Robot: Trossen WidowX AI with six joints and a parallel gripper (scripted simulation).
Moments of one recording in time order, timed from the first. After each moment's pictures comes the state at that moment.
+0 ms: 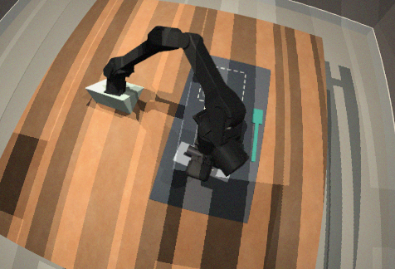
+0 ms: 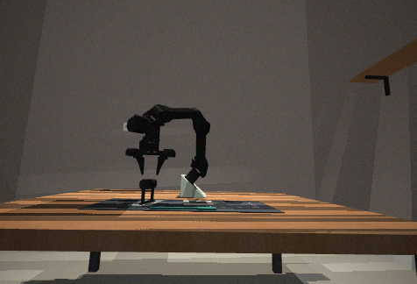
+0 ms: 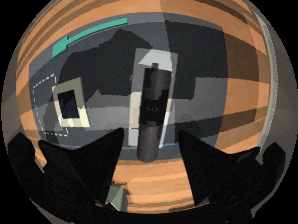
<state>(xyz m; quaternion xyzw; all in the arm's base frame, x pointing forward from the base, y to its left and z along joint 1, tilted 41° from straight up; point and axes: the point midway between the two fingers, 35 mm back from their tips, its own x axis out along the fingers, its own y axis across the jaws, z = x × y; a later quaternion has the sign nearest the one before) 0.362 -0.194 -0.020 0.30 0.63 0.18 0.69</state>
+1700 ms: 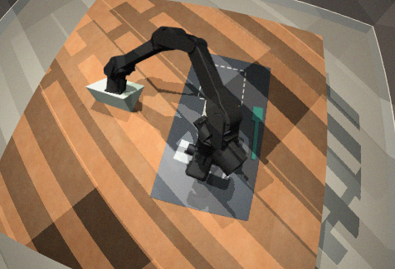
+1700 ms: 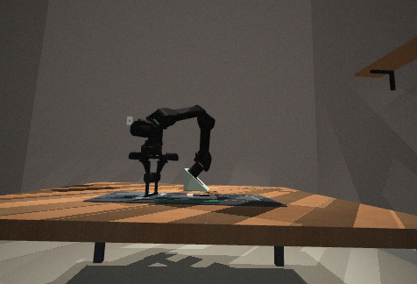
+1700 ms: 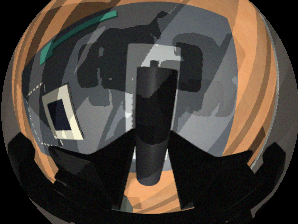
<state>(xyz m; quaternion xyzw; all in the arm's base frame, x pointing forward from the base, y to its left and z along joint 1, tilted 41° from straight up) 0.368 -0.169 -0.051 0.32 0.64 0.17 0.68</state>
